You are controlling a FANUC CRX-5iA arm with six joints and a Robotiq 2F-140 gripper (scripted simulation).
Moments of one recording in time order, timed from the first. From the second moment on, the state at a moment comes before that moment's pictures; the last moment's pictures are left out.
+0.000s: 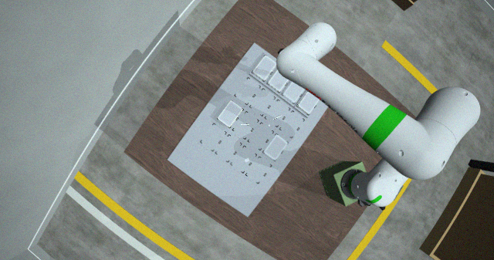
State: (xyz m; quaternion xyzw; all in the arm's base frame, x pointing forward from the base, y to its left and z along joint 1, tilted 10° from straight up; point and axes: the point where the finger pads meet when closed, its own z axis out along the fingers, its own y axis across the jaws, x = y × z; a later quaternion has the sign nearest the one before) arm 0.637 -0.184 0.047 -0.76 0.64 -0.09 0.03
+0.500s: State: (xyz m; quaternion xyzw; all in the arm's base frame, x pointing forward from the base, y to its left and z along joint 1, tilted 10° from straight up) arm 0.668 -0.178 0.051 -0.76 0.64 -0.09 0.03
